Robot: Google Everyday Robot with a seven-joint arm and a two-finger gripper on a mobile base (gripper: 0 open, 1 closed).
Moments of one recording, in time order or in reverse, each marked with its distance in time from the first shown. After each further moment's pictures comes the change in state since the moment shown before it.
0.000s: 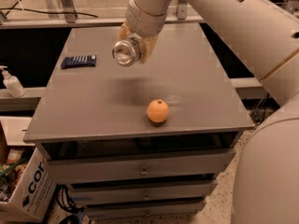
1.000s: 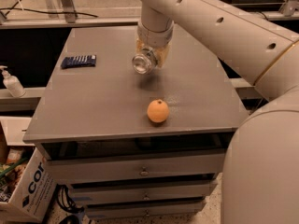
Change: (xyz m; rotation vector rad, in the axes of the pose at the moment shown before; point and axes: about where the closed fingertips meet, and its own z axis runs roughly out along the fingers) arm 0.063 0.040 0.044 -0.154 0.219 -0.029
